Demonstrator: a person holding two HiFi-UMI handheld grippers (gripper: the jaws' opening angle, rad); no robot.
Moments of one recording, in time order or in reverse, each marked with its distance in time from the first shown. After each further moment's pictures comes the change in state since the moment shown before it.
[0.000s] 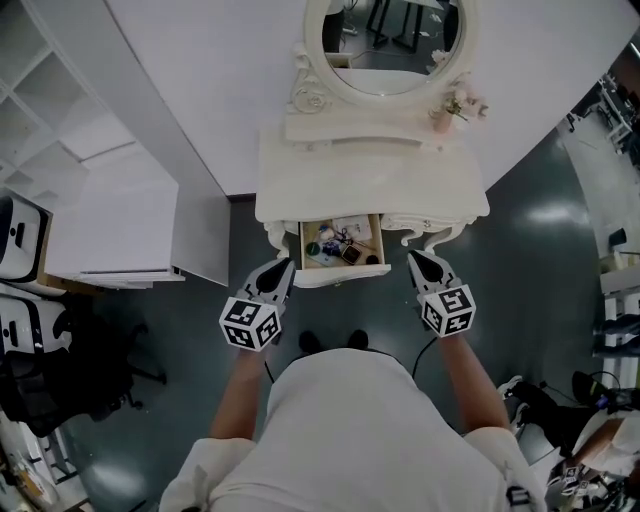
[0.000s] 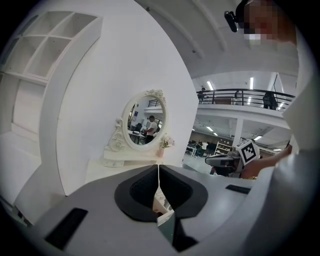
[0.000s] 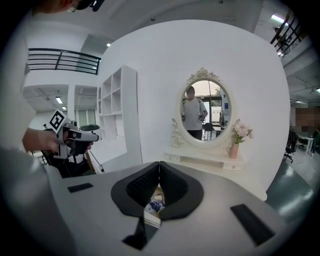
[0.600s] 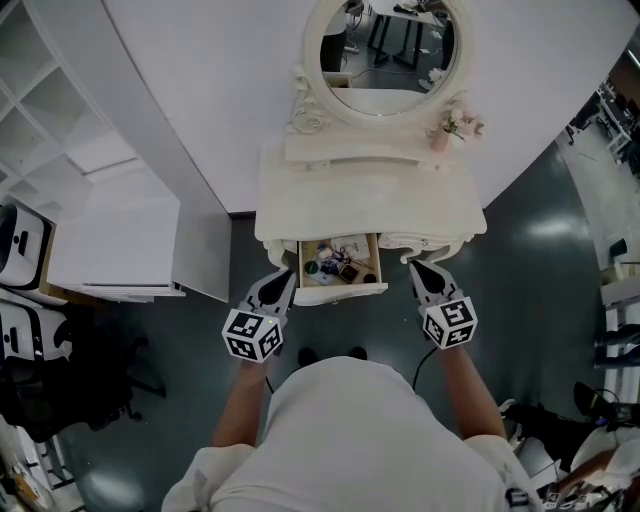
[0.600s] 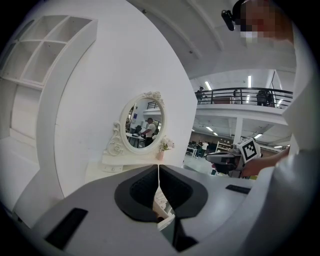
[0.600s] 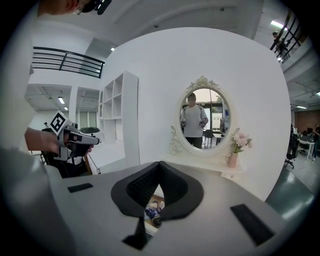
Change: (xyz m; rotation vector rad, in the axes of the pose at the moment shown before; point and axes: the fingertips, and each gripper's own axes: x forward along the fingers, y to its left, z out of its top) left arm 0.012 -0.006 0.017 0.031 -0.025 0.007; right arm -0.002 -0.015 0.028 -0.035 -0.072 0.002
